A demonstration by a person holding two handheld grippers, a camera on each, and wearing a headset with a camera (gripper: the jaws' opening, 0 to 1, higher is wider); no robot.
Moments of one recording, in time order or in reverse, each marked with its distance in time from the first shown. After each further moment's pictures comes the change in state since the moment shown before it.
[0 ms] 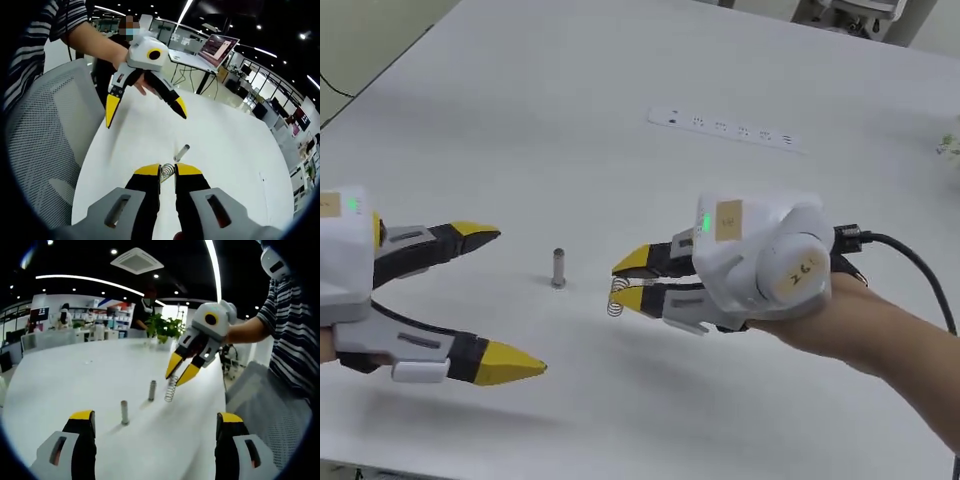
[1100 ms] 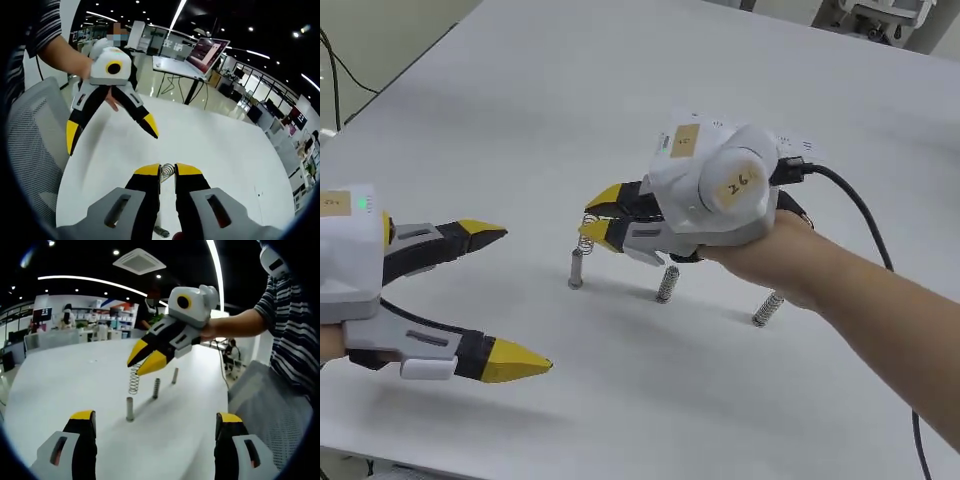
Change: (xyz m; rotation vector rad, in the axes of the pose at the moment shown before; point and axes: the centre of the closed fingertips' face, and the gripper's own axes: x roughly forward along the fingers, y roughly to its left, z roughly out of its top) left arm -0.009 0.006 -0.004 0.001 -0.002 0.028; right arm 0.043 -0.053 0.041 0.029 -0.060 -0.051
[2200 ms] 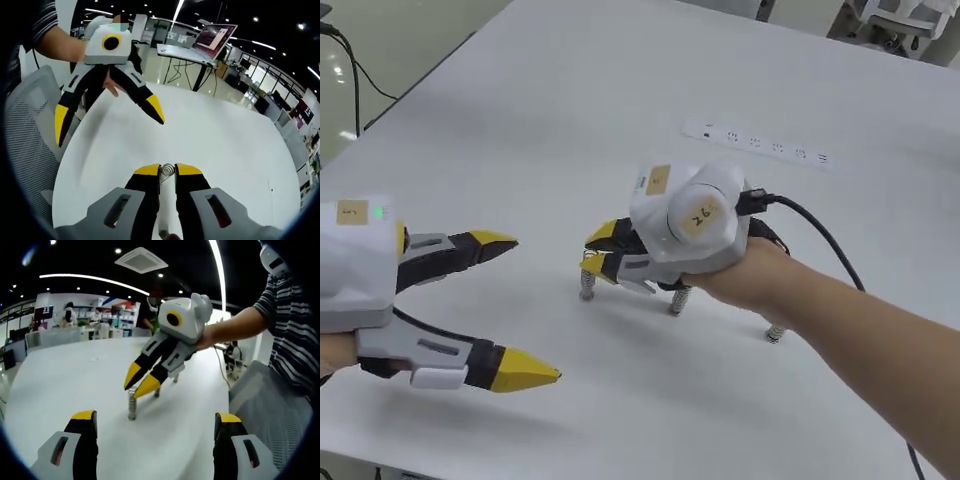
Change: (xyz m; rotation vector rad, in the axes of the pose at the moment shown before) left arm 0.000 0.004 -0.002 -0.012 0.009 0.011; right arm 0.034 0.014 -0.034 0.028 0.081 0.068
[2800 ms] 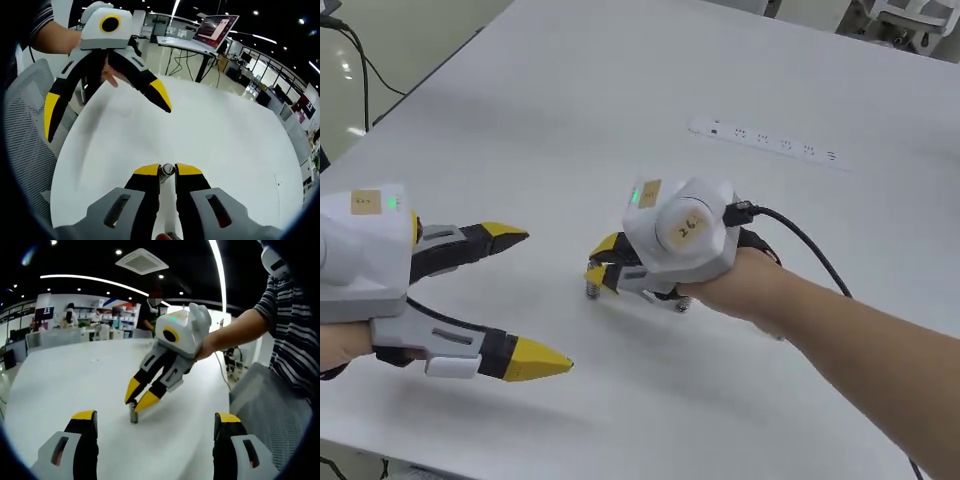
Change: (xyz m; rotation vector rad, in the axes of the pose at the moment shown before) left arm 0.002 0.001 0.003 -0.003 -0.011 0.003; right arm 0.014 0.008 -0.013 0.024 0.042 0.013
